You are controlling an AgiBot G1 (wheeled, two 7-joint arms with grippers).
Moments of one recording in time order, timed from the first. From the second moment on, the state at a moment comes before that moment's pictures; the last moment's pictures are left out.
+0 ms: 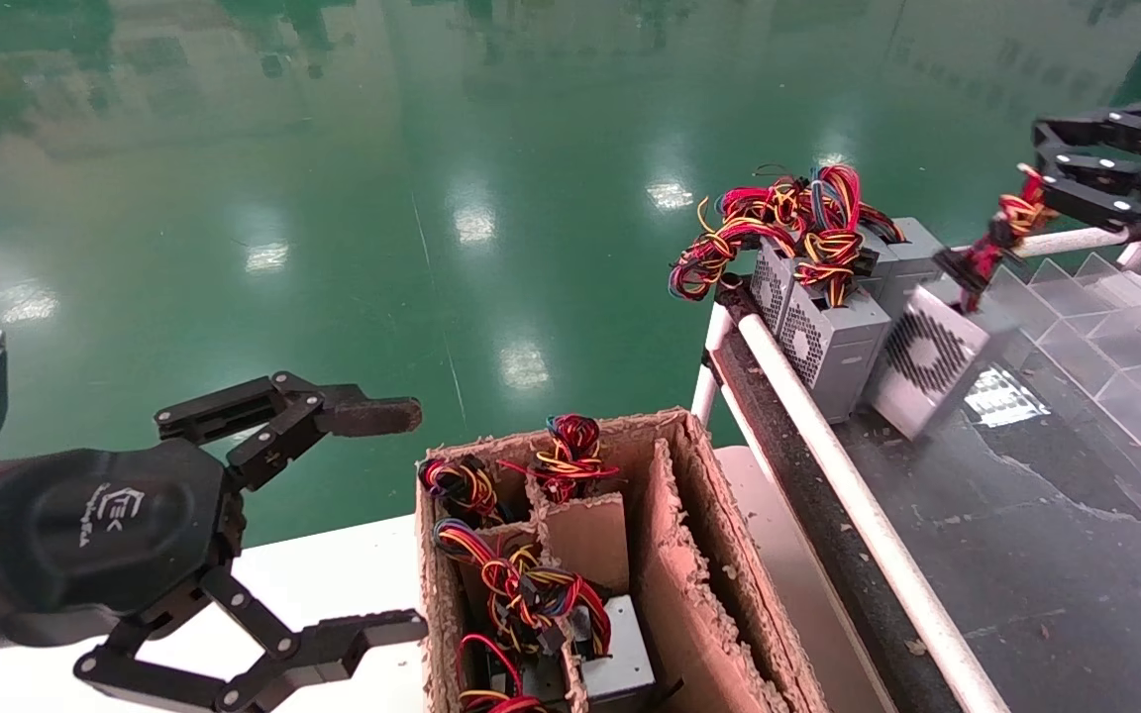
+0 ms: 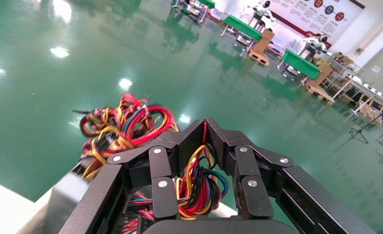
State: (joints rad) left arm -1.10 0.58 0.36 -1.27 0.67 1.46 -0.14; right arm 1.60 -0.73 -0.27 0.44 -1.20 -1.13 -0.26
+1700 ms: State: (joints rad) left arm -1.10 0.58 0.36 -1.27 0.67 1.46 -0.14; right arm 1.82 -0.89 -0.29 0.06 -1.24 -1.19 -0.46
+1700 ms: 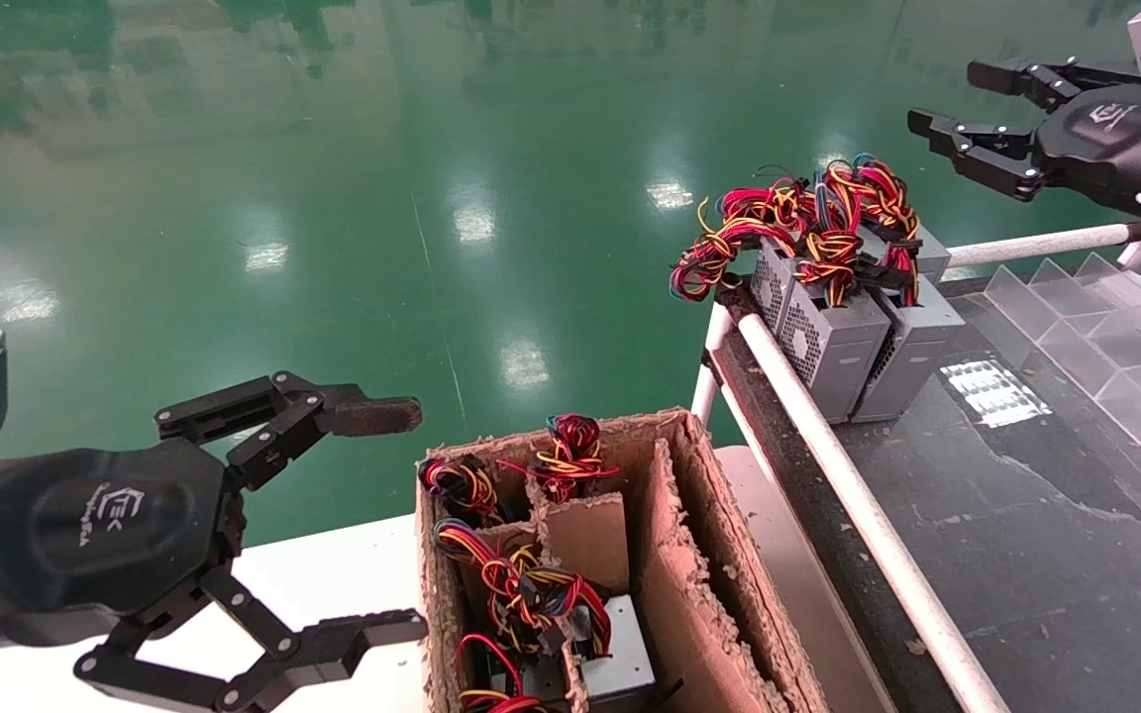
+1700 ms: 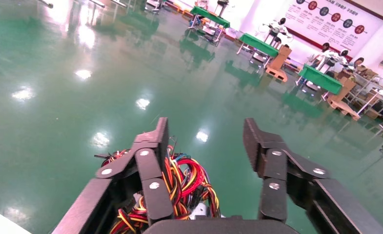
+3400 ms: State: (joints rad) left arm -1.10 0.58 0.36 -1.27 0.67 1.46 -0.14; right arm 1.54 -0.79 -0.28 0.54 -1.03 -1.35 -0.22
